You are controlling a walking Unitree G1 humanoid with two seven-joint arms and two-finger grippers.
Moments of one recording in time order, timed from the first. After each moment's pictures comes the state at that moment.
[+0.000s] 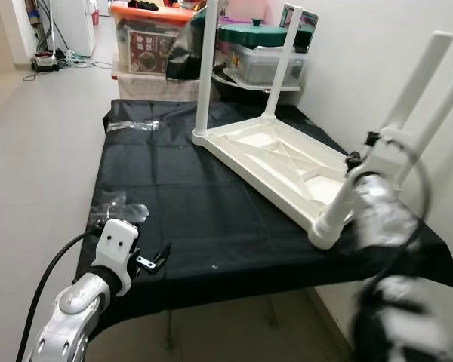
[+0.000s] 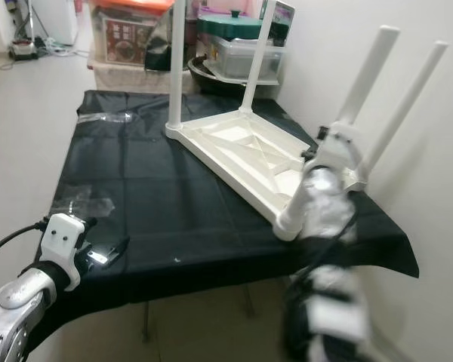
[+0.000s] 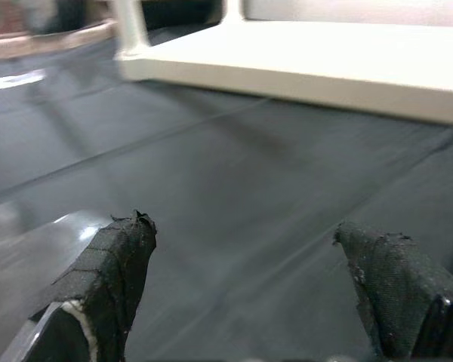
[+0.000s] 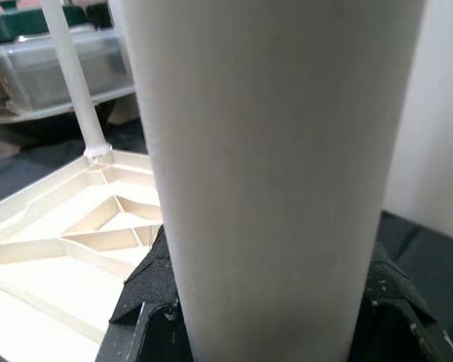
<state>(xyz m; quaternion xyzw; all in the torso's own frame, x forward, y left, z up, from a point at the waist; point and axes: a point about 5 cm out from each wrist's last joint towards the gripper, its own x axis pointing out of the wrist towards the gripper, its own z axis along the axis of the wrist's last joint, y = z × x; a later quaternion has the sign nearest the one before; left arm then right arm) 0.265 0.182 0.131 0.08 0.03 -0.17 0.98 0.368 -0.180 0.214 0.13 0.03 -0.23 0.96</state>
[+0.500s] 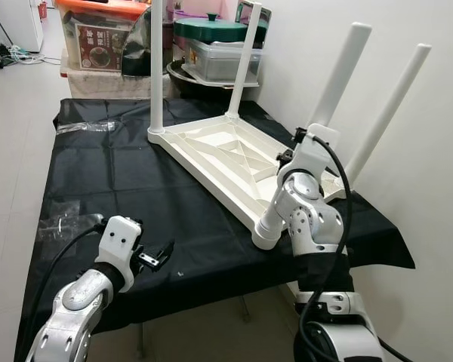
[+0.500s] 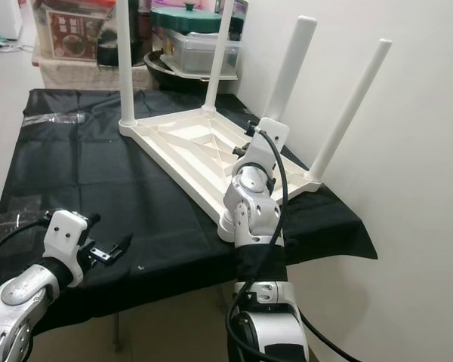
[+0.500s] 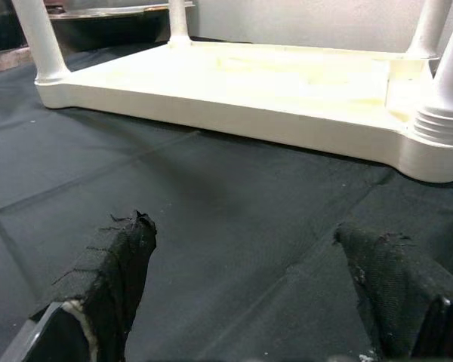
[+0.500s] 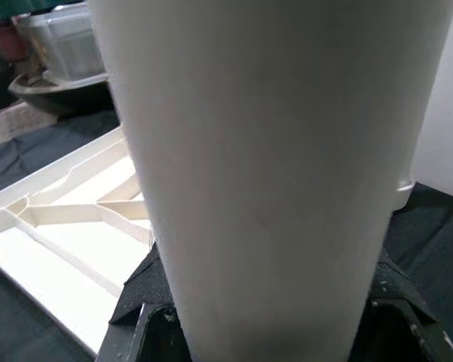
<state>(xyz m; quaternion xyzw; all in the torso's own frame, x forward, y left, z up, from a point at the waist) 0.268 0.179 0.135 0.08 0.02 -0.17 0.98 0.366 -0.116 0.228 0.14 0.07 -0.14 0.98</state>
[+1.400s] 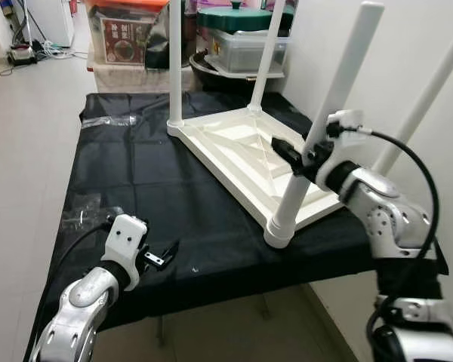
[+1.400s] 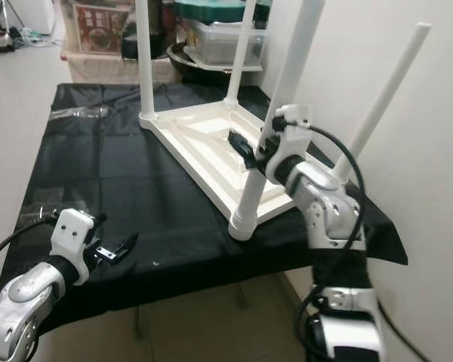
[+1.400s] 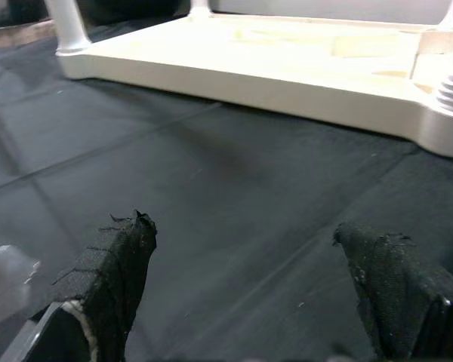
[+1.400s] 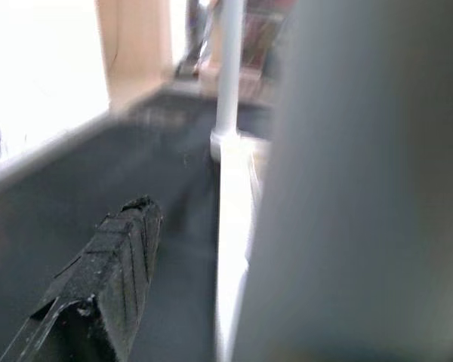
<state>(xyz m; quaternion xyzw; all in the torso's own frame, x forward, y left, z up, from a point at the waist) 0.272 0.172 0.132 0.08 0.02 -0.19 0.98 0.360 -0.205 0.244 -0.04 -0.01 0.27 0.96</state>
